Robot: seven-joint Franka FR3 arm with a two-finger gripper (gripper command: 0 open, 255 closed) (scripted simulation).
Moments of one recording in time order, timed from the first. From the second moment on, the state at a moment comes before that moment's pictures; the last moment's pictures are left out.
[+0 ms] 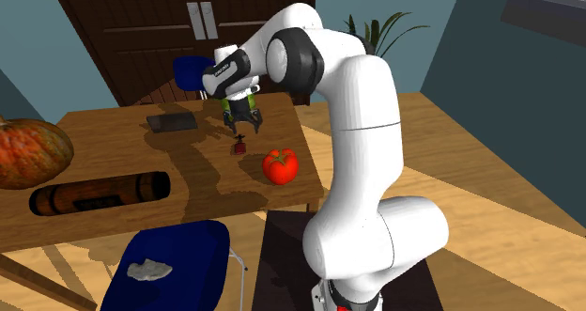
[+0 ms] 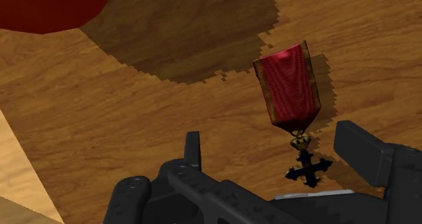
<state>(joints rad) 0.30 0.61 0.38 -1.62 -0.26 2.04 0.79</state>
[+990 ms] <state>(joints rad) 0.38 0.84 0.34 -1.41 -0.30 2.05 0.82</state>
